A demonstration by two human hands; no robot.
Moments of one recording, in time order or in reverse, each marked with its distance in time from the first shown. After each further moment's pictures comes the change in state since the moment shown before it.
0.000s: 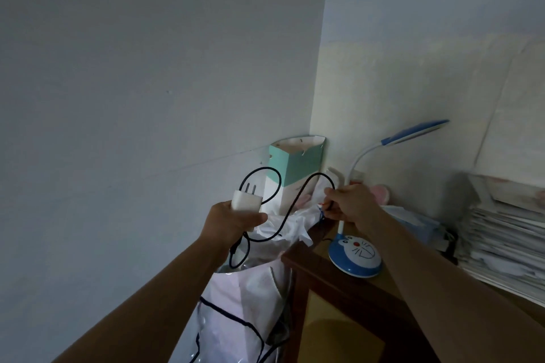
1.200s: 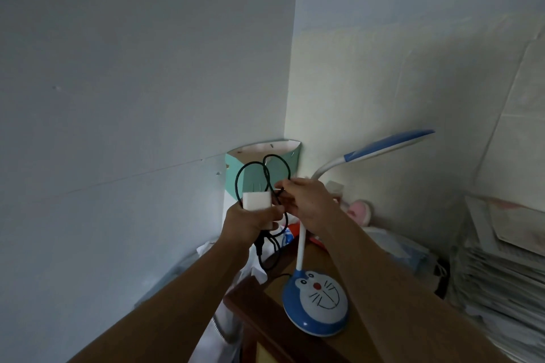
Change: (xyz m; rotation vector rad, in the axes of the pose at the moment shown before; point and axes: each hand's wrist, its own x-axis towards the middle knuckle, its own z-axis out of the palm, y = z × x) left_hand 0.116 0.004 0.193 -0.262 -0.034 -0.050; right_hand 0.133 0.004 -0.037 0.448 -0.259 0.022
